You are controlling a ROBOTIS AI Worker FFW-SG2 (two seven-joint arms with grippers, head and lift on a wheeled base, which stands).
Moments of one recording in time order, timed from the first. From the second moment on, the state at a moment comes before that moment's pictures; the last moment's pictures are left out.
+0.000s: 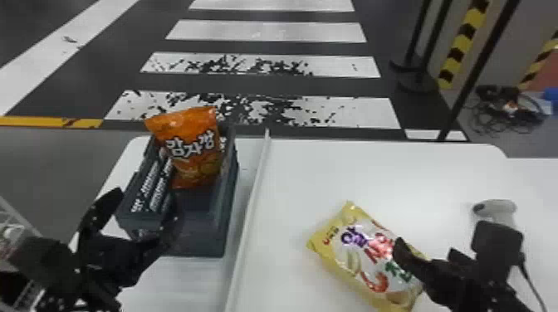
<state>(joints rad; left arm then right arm) 0.56 0.30 0.03 -2.02 0.28 -0.13 -0.05 0.41 -0.01 -0.11 -2.08 -0.24 0.70 -0.08</state>
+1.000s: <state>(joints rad) 0.55 0.31 0.01 -1.99 0.30 -0.12 -0.06 0.29 -0.01 -0.31 -1.93 -0.52 0.94 0.06</state>
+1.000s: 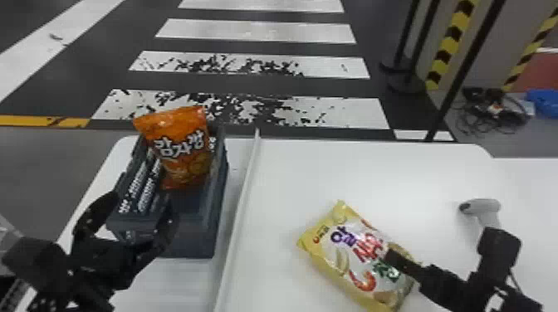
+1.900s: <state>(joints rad) 0.54 0.31 0.01 -1.97 0.30 -0.12 -0.06 0.28 0.00 -0.36 -2.00 -0.49 0.99 0.10</state>
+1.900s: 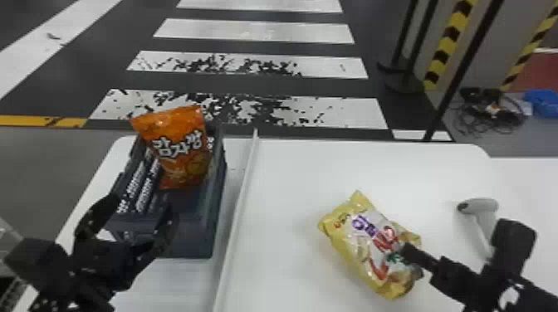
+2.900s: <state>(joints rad) 0.53 0.31 0.01 -1.98 0.31 -0.12 -0.06 0.29 -0.07 0.24 -2.08 0.69 0.62 -0.34</state>
